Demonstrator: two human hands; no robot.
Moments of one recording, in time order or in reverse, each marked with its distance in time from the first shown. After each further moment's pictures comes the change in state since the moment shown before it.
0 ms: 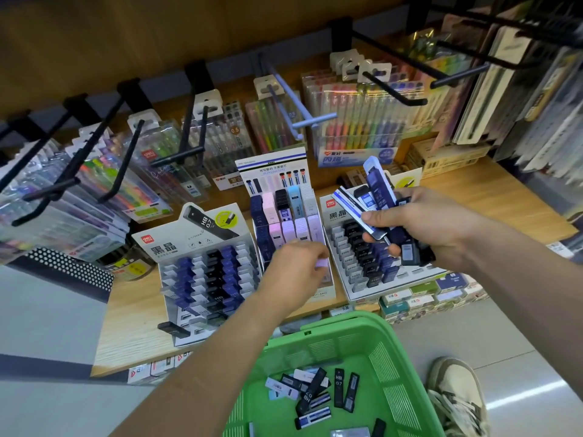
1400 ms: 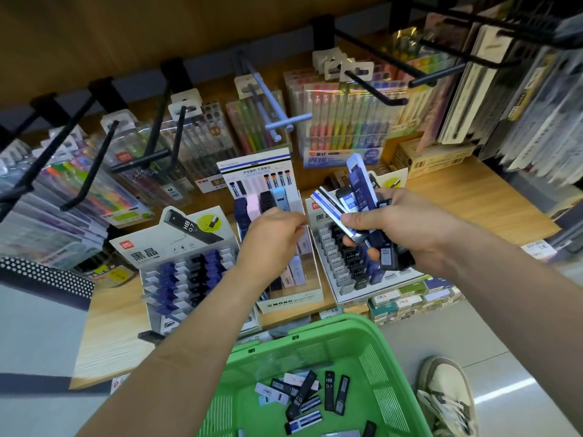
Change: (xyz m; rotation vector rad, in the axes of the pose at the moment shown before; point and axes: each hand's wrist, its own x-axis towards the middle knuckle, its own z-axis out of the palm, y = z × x) left_hand 0.035 -0.008 -0.021 0.105 0.283 0.138; right_hand -0.006 -0.003 0.006 0.052 -0.011 -0.012
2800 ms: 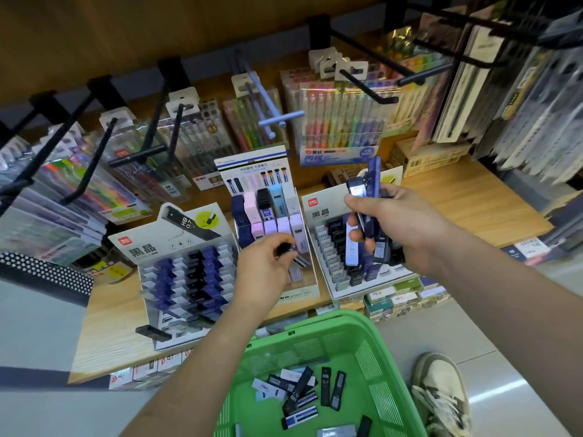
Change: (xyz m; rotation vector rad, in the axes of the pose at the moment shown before) left_hand -0.045 0.013 0.013 -0.494 0.063 -0.510; right_hand 0.005 0.009 -0.003 0.099 0.092 -0.071
